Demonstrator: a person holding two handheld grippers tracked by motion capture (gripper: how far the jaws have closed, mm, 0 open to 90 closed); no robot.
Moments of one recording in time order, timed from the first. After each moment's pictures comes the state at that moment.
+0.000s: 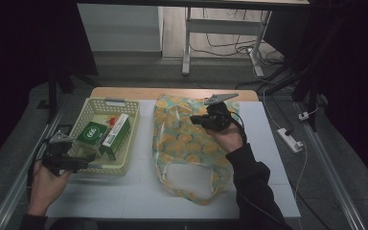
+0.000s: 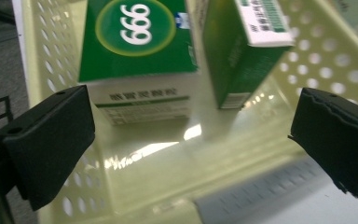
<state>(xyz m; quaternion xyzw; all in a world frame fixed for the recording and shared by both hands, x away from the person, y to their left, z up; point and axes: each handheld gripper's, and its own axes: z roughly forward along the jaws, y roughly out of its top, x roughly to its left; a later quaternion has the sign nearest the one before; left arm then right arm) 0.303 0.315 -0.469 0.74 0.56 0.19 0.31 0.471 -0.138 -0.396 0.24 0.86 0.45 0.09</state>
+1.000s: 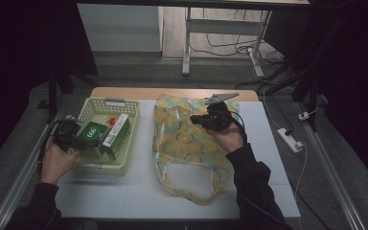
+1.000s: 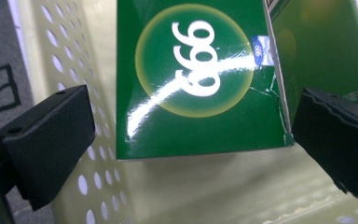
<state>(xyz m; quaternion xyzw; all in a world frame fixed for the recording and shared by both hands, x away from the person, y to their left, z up) 0.374 0.325 -0.479 0.76 0.59 0.13 0.24 0.471 -0.139 -0.395 0.23 0.86 0.45 0.09</state>
